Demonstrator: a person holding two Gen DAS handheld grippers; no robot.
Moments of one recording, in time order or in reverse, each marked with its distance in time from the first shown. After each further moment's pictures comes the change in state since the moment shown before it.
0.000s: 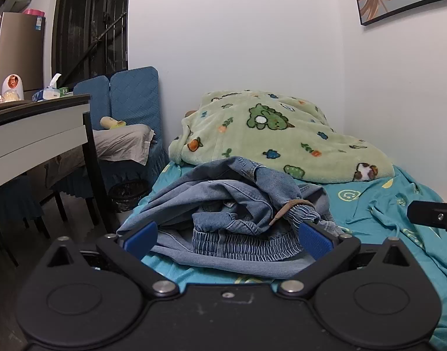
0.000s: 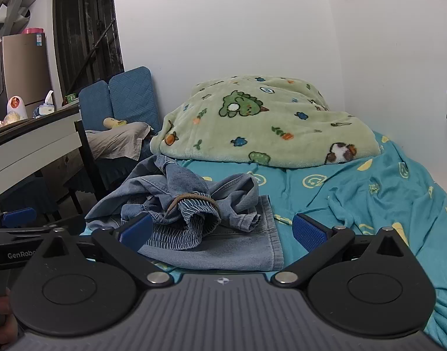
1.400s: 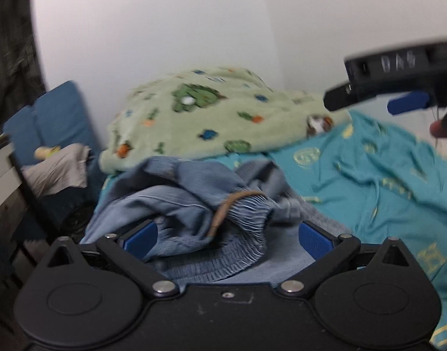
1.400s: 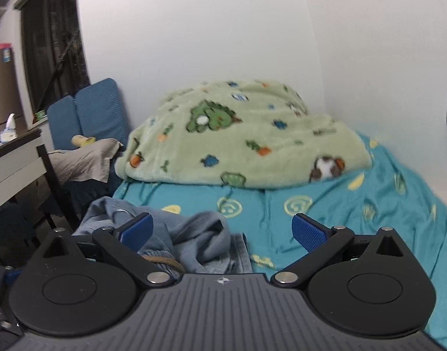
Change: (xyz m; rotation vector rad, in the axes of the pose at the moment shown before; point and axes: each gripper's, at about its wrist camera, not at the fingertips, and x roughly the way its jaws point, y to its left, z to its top) left arm 0.106 -0.075 0.002 0.337 0.092 -0.190; right arm 0.087 -0.050 0.047 0.091 0.014 -0.099
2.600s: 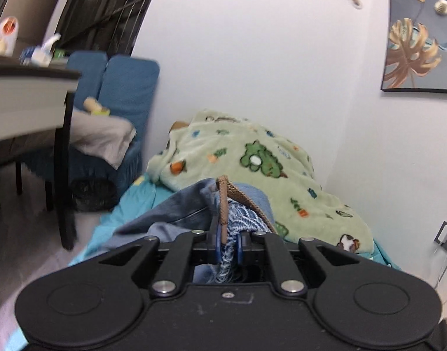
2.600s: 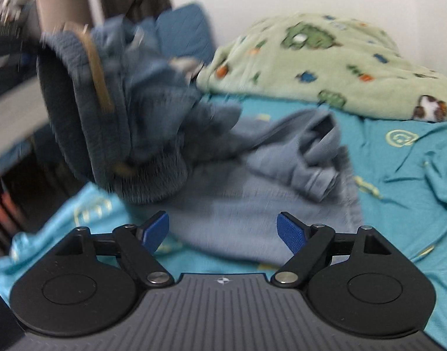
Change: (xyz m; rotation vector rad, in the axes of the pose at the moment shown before) left arm -0.041 0.144 0.013 -0.613 -0.200 0.026; right arm 0.064 0.048 -0.097 -0.220 0.246 0.345
